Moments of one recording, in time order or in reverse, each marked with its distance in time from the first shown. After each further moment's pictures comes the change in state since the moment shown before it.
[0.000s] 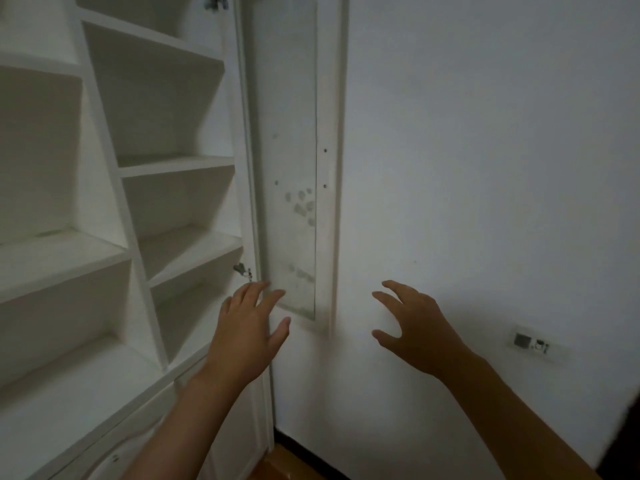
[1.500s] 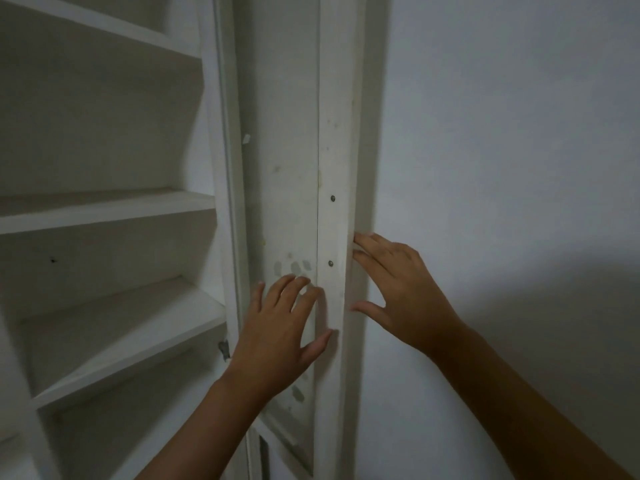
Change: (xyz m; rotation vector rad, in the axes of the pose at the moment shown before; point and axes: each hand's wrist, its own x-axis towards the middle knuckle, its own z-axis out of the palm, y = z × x) left_hand 0.332 -0.048 0.165 0.303 0.099 0.044; right_hand 0.411 0.134 0.064 -0.004 0.469 -0.561
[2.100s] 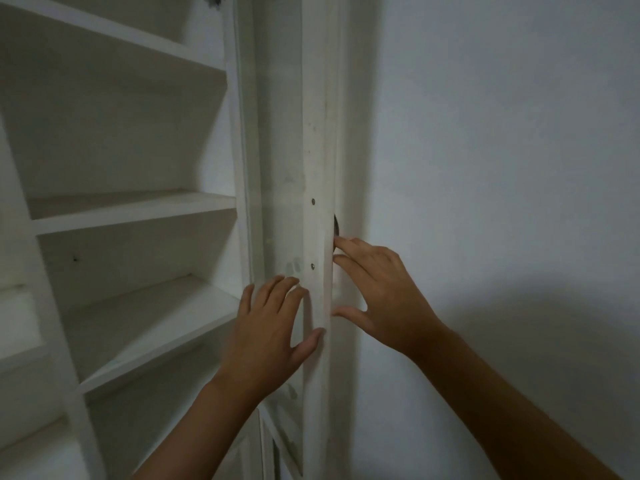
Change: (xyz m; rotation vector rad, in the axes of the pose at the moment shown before) left_hand -0.055 -0.038 -0.052 -0.084 0.058 0.022; right_hand 0.016 -0.096 -0.023 0.031 0.003 -0.002
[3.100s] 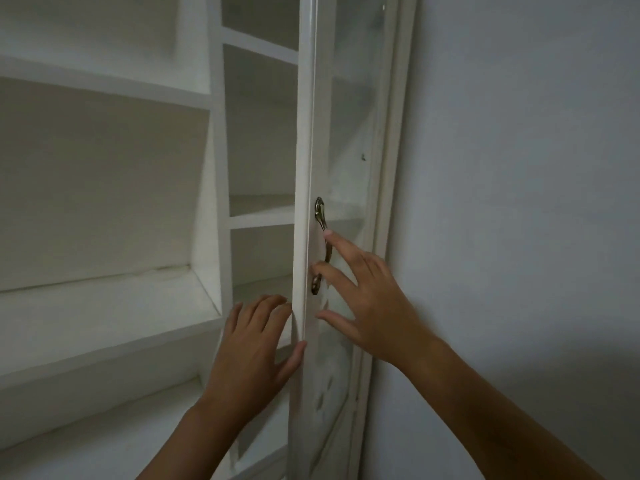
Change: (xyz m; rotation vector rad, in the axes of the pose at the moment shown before) left_hand -0.117 -0.165 -0.103 0.159 0.081 -0.209; right_hand 0.135 -0.175 0.077 0.173 0.114 -0.234
